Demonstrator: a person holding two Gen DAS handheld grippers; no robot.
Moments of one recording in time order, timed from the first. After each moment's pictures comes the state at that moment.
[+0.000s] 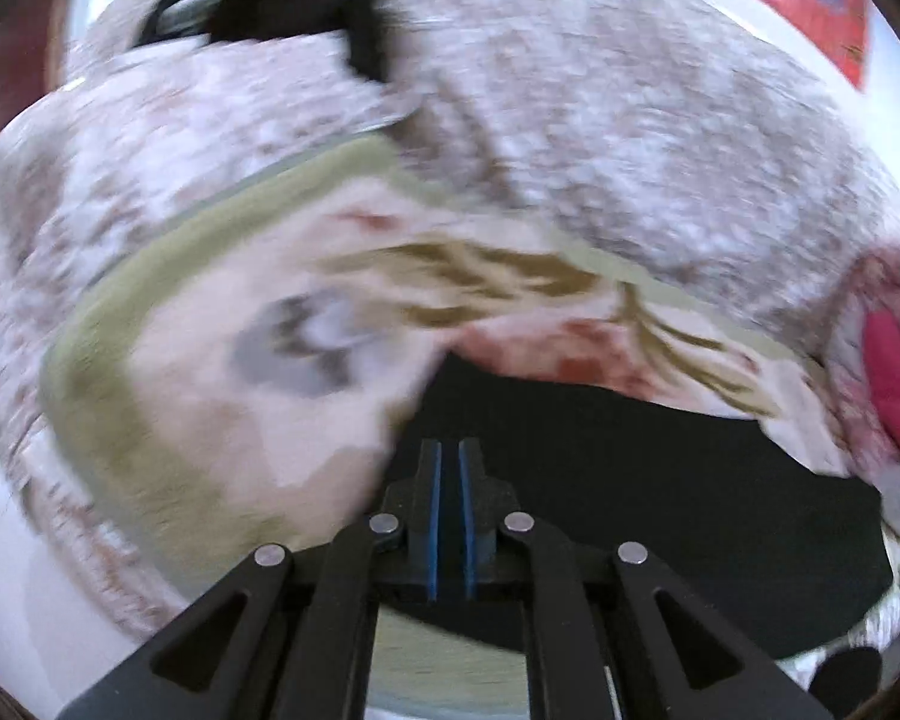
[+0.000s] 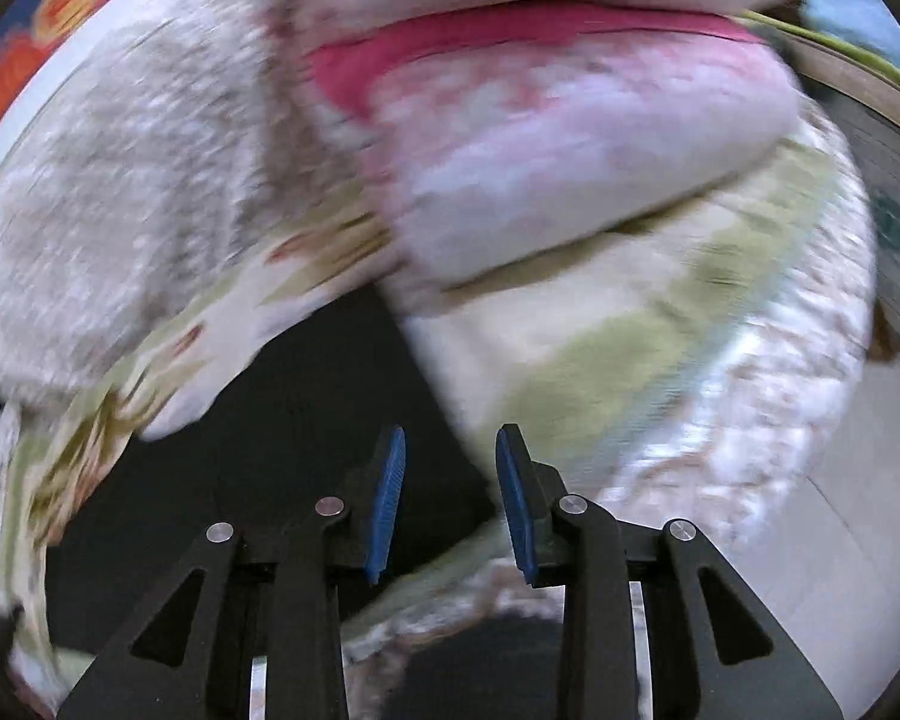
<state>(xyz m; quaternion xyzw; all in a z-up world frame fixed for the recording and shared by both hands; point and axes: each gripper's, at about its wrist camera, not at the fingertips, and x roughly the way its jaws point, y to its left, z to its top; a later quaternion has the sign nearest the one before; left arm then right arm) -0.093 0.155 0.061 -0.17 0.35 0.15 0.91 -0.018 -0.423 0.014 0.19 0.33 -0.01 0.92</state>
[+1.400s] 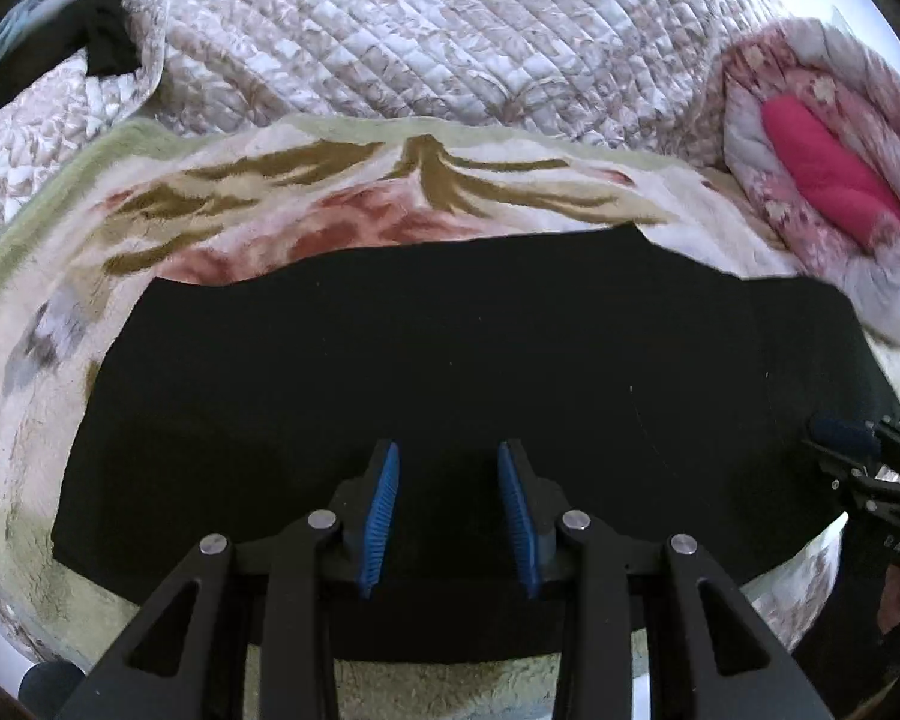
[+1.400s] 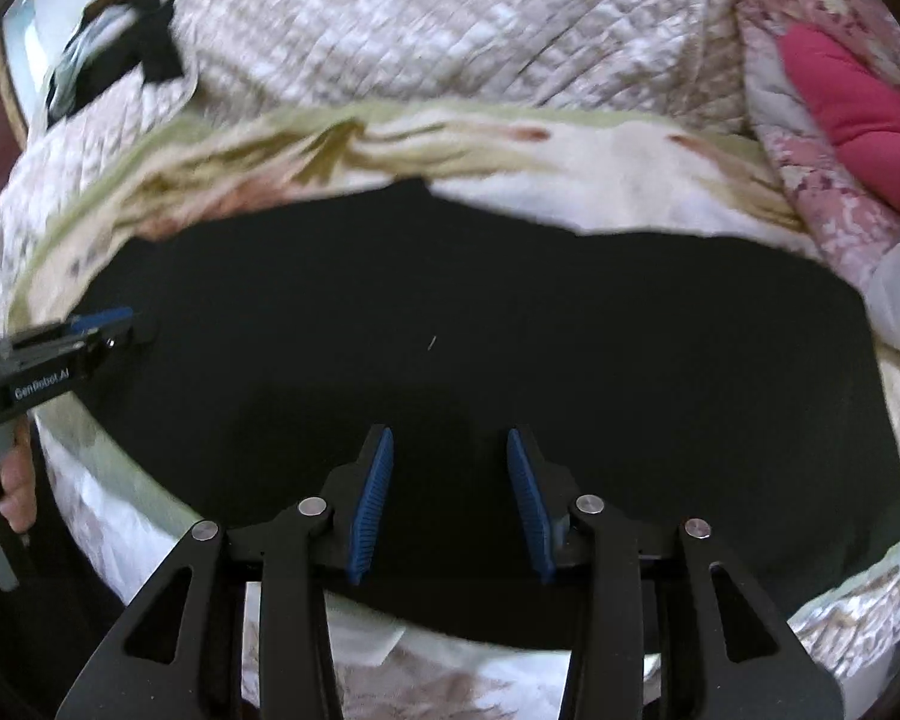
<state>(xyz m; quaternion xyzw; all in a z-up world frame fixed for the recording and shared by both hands) -0.045 0.032 0.019 -0.05 0.43 0.02 0.90 -0.010 -0.234 -0.024 -0.07 0.34 0.22 0.91</state>
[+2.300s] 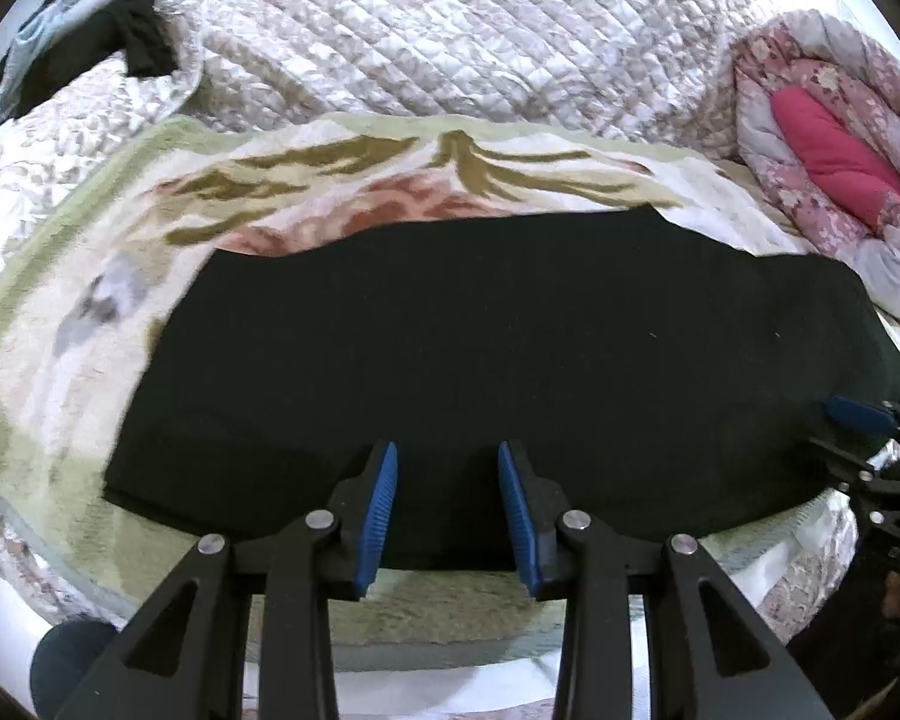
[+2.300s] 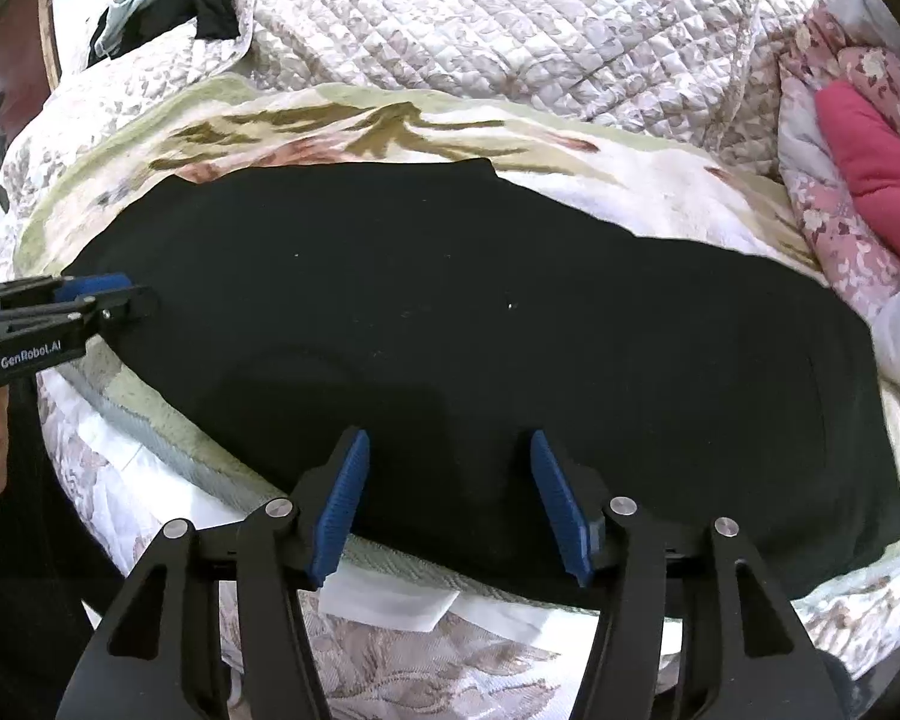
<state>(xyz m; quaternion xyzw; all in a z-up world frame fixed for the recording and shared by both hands) -0.077 0.043 0.019 -0.04 0.43 0.05 0.90 -0.040 -0.211 -0.024 -0.12 0.32 0.23 0.91</state>
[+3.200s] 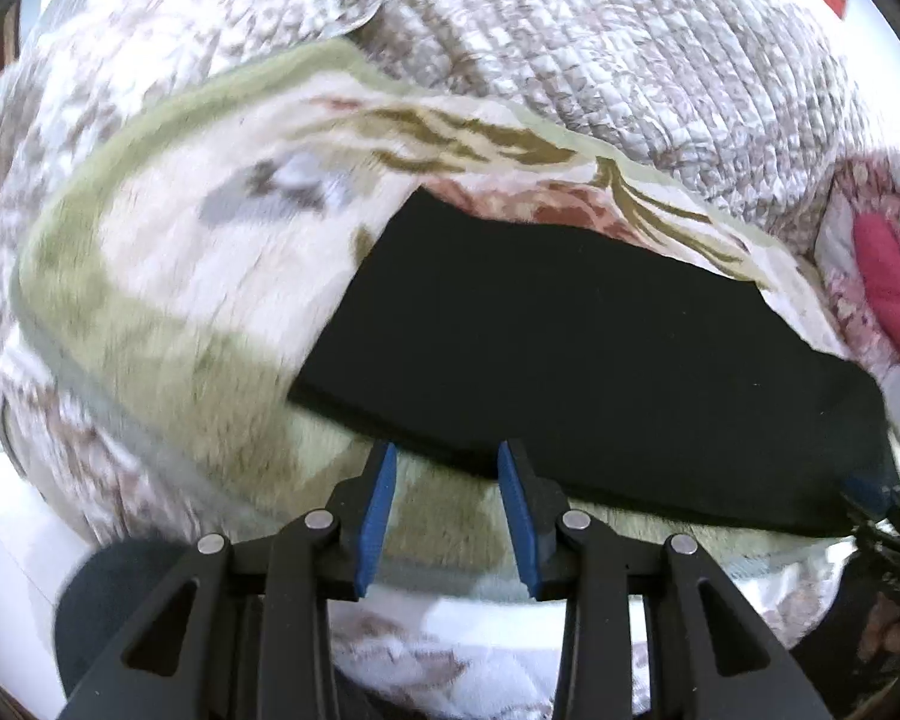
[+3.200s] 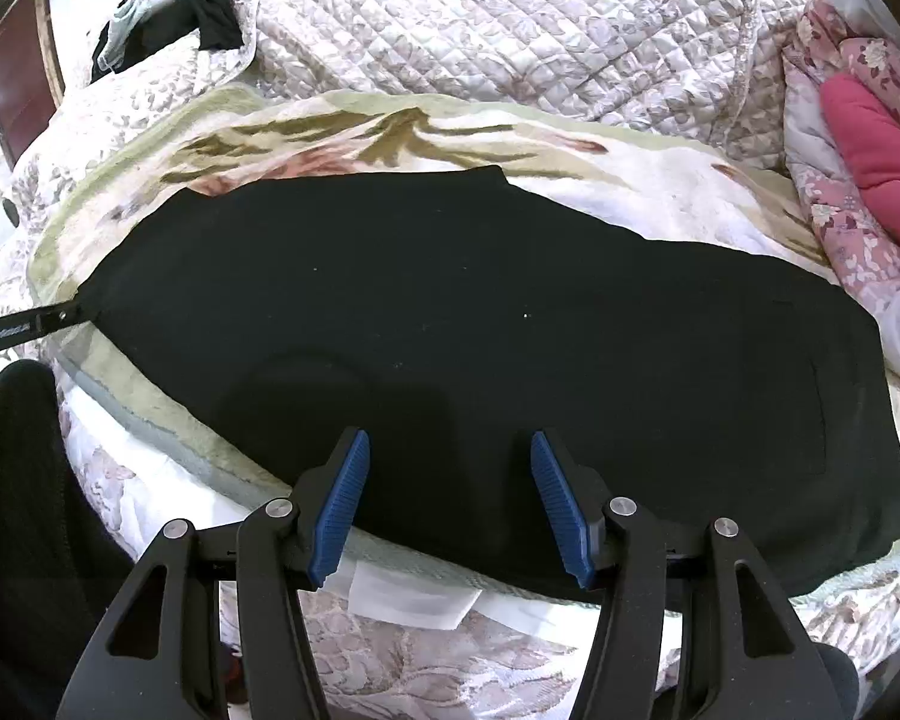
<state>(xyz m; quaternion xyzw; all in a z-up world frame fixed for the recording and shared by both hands) -0.129 0.130 0.016 -0.18 0.44 0.13 0.87 -0.039 -0.210 -0.023 -0.09 0.33 0.24 0.91</state>
